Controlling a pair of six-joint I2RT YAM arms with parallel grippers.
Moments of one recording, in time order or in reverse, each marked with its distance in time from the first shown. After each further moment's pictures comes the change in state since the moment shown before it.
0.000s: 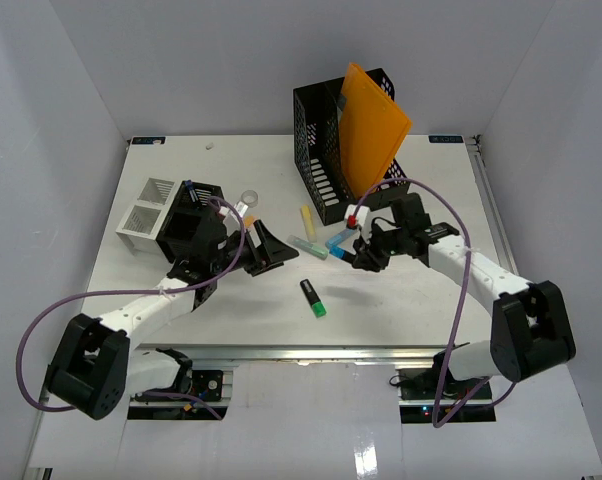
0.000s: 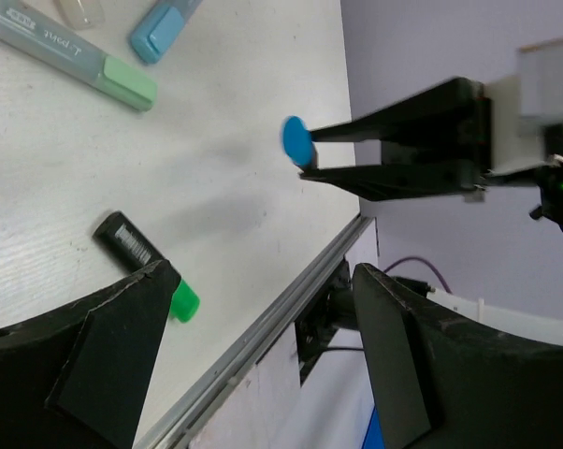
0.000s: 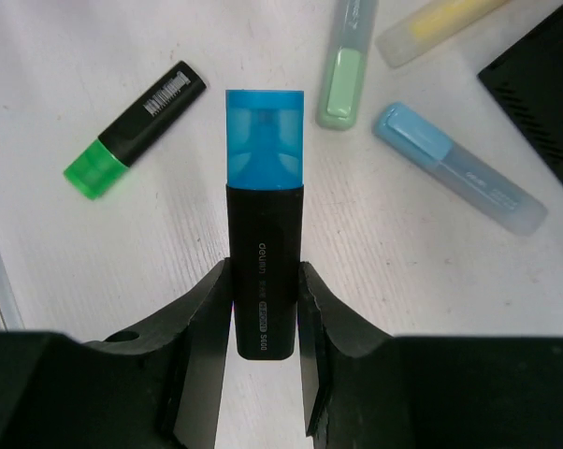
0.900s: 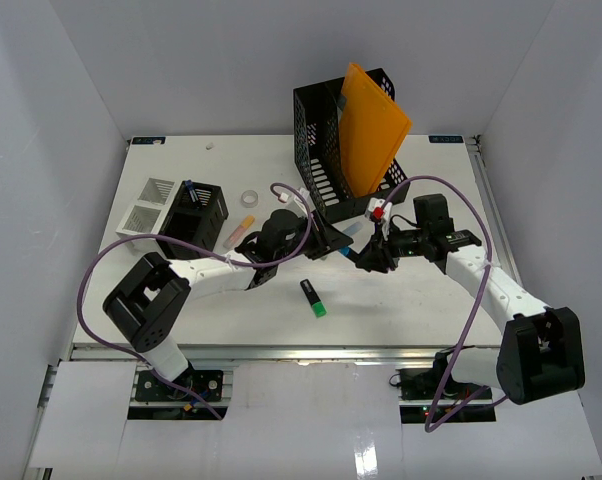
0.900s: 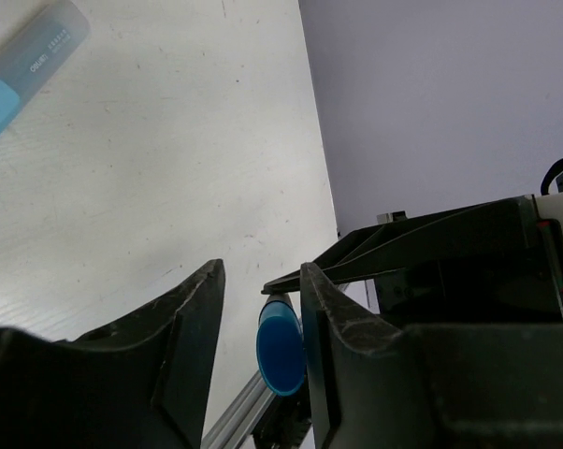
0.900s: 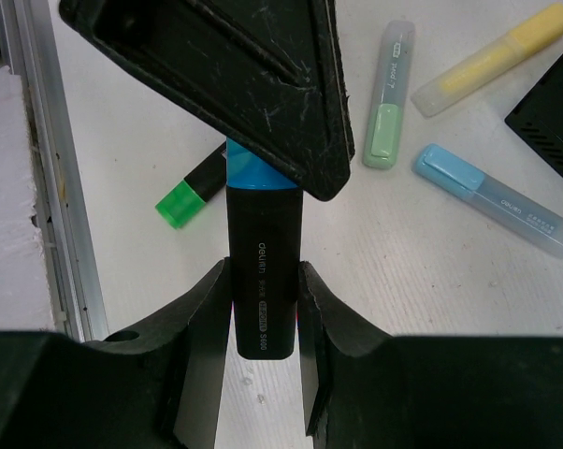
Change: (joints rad) left arm -0.314 0.428 0.334 0.171 -0.305 -0.090; right arm -0.108 -0.101 -0.059 0.030 -0.242 0.101
